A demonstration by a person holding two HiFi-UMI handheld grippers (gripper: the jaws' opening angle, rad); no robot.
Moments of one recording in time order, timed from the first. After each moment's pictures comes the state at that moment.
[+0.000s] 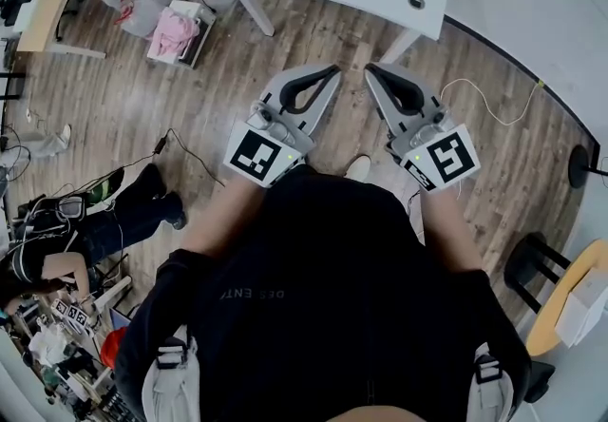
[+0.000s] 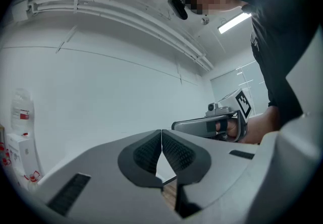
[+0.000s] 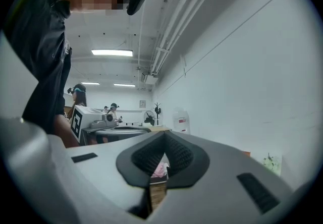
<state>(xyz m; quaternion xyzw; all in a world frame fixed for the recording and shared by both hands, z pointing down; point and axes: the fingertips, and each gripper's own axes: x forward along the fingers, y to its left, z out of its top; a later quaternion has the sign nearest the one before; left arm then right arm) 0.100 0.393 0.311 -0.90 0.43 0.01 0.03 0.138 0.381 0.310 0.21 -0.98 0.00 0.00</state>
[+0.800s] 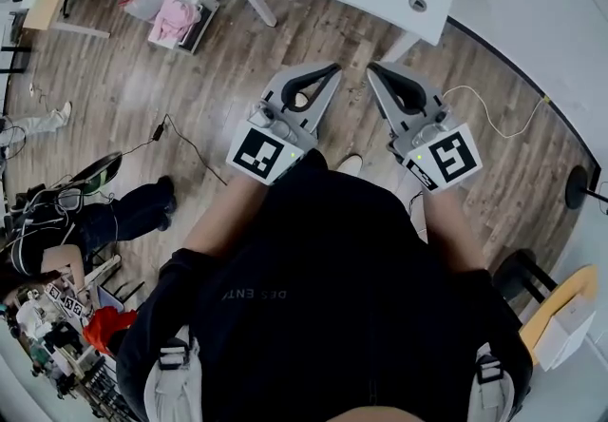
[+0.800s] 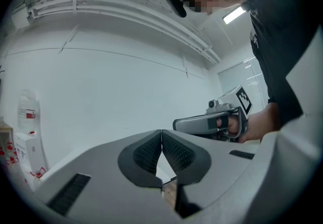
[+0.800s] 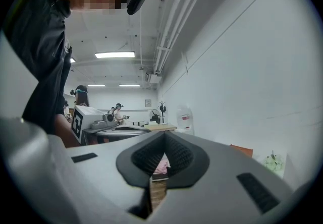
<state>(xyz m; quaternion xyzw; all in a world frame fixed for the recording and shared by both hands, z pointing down) 0.155 0.356 0.328 -0.88 0.47 -0.01 0.03 0.193 0.343 0.325 0.17 -0.99 0.02 0.00</state>
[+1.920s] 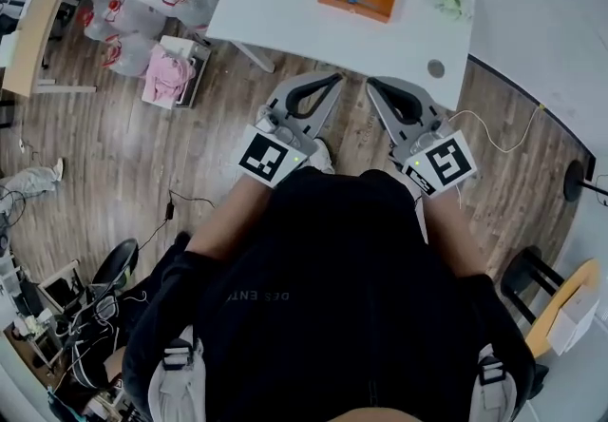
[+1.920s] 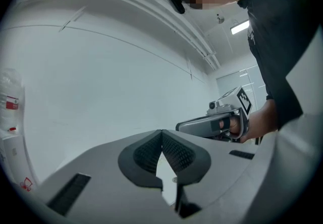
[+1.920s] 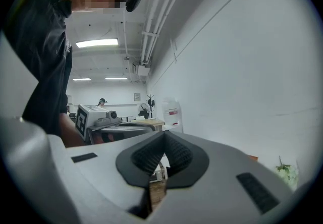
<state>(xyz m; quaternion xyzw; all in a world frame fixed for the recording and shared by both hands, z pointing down) -0.023 0.134 0.350 -0.91 0.42 0.01 0.00 0.018 0.132 0.354 0.22 -0.97 0.03 0.04</state>
